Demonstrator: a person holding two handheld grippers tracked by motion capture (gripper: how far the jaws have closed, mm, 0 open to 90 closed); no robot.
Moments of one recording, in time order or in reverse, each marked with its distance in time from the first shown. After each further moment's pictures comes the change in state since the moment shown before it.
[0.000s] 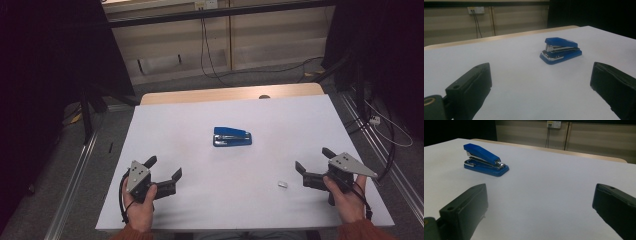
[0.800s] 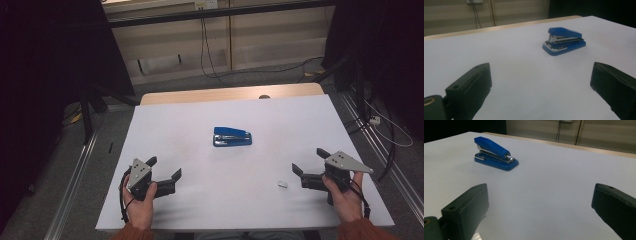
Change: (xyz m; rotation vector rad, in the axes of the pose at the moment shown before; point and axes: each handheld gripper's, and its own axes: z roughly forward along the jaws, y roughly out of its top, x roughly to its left) left arm 0.006 -0.001 0.005 0.075 0.007 -0.001; right arm 0.001 0.000 0.006 0.048 0.086 -0.010
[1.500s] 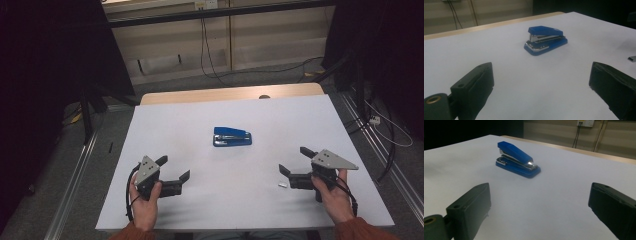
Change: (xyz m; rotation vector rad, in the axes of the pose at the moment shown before) left arm -0.012 0.008 0.013 0.034 -0.132 0.041; right arm 0.022 0.008 0.020 -0.029 0.124 -0.044
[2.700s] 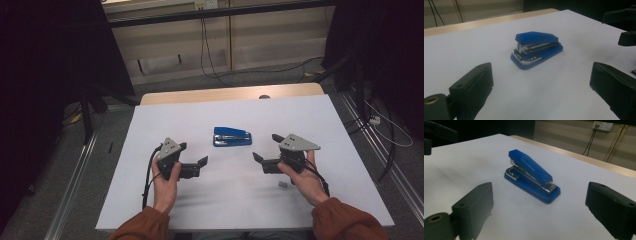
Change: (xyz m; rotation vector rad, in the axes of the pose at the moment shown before) left arm -0.002 0.029 0.069 0.054 -0.061 -0.013; right arm 0.021 0.030 0.071 0.024 0.063 -0.066
